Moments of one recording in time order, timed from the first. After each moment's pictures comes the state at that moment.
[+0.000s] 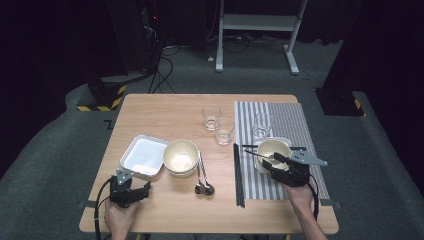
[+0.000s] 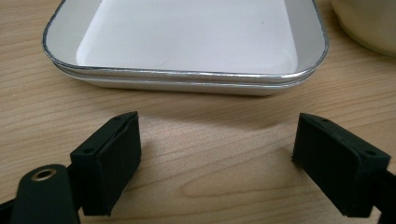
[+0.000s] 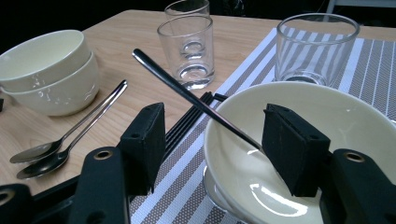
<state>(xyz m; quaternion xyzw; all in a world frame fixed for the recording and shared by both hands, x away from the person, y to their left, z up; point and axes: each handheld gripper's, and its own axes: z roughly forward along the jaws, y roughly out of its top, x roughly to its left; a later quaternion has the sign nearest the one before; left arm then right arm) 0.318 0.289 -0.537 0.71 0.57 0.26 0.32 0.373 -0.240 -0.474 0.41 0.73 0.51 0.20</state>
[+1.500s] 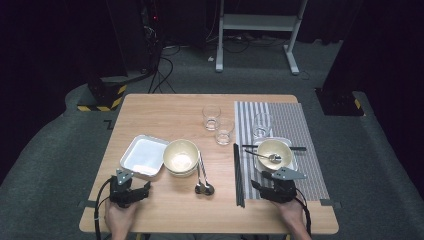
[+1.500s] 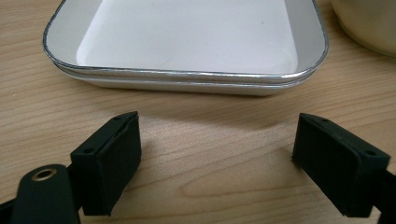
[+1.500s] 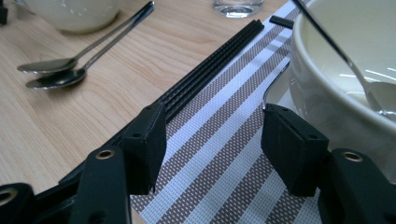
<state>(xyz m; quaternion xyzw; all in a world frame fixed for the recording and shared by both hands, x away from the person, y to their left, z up) 0.318 0.289 -0.537 0.71 0.57 0.26 0.32 0.350 -0.213 -0.518 0.38 0.80 0.44 0.17</state>
